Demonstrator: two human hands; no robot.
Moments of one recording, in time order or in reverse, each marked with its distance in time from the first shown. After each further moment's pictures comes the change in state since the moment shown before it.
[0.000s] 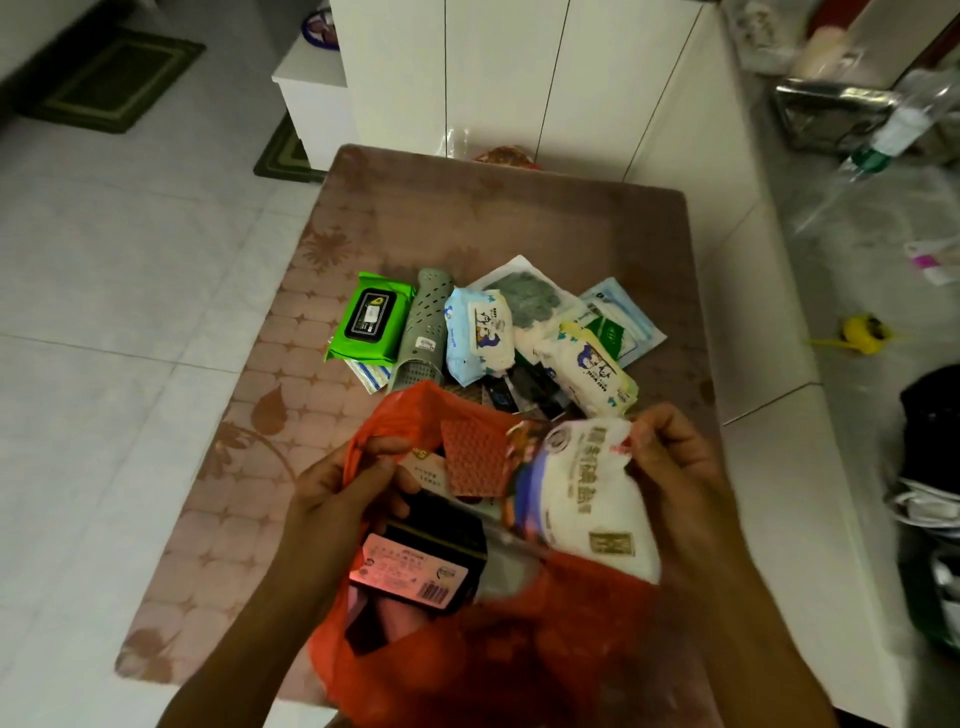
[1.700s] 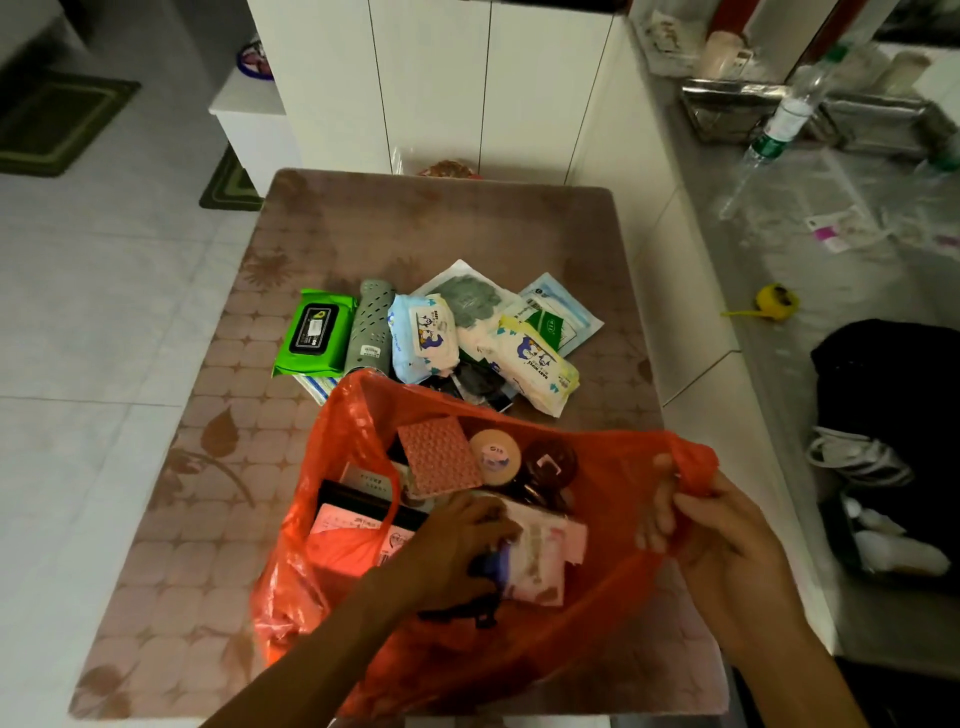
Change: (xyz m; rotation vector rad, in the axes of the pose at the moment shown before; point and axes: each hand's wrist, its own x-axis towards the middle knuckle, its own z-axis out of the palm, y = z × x) left_hand 0.028 -0.125 0.080 1.290 -0.814 0.652; right_hand -0.072 -0.004 -0.086 0.095 0.175 -0.007
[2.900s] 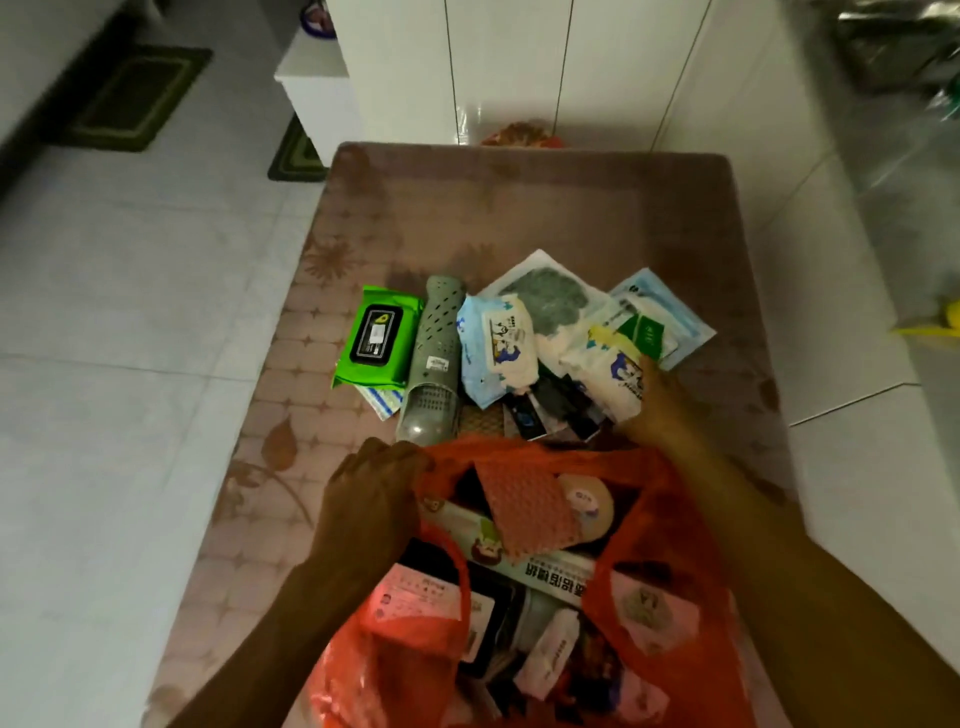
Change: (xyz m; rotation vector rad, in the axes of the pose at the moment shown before) left_hand -0.023 -0.080 -0.117 0.256 0.334 -0.516; right_hand 0.319 0.122 0.029 -1.483 -0.074 0.017
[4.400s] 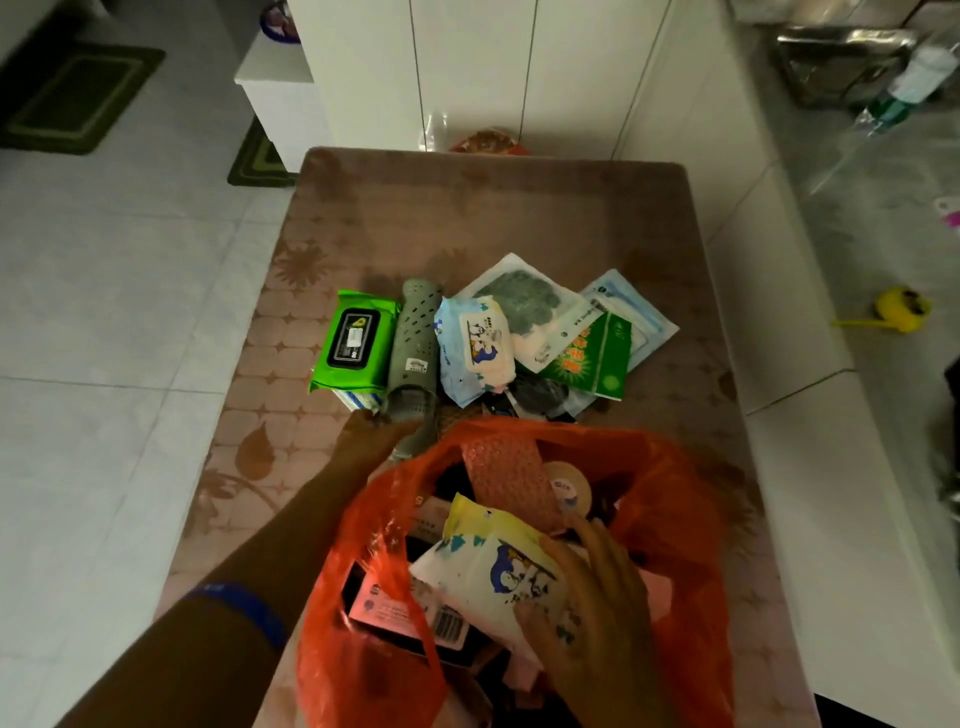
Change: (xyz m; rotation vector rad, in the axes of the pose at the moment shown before) left_hand 0.079 -0.047 0.069 -0.905 -0.206 -0.867; right_hand -0.271 -0.058 0.049 0.186 0.266 -0.310
